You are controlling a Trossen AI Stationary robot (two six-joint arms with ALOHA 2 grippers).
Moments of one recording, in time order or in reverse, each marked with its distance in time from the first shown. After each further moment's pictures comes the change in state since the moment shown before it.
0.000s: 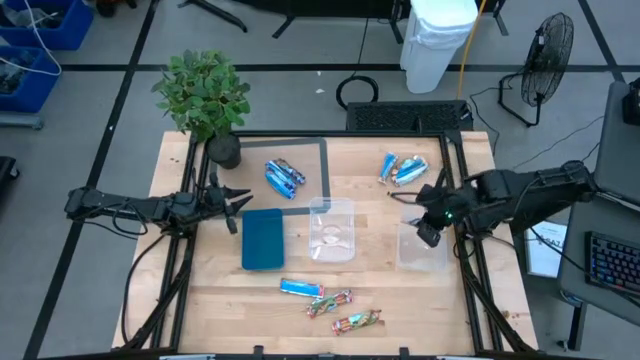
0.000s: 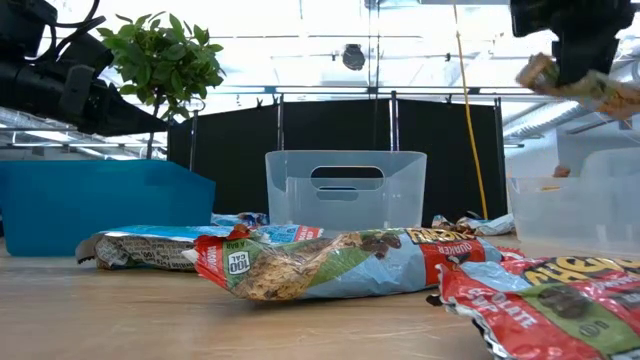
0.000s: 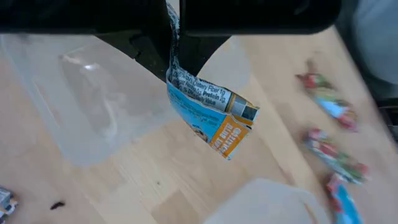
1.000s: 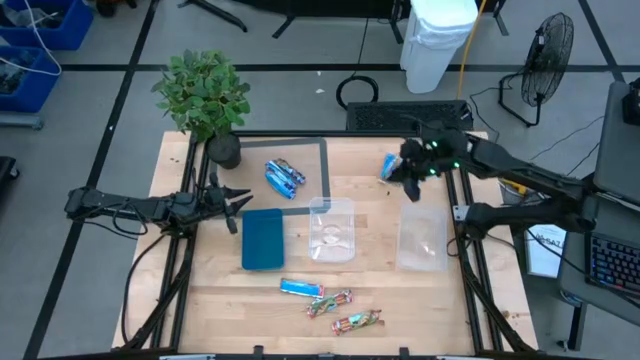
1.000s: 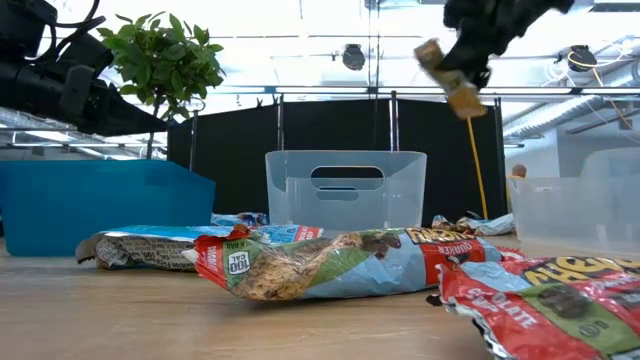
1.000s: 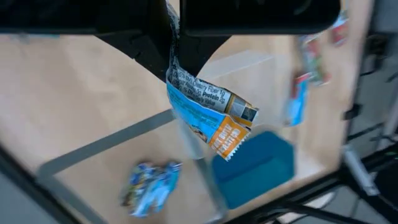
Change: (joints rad) left arm 0.000 0.000 0.000 0.000 0.000 0.000; right arm -0.640 0.035 0.025 0.460 -0.398 -0.728
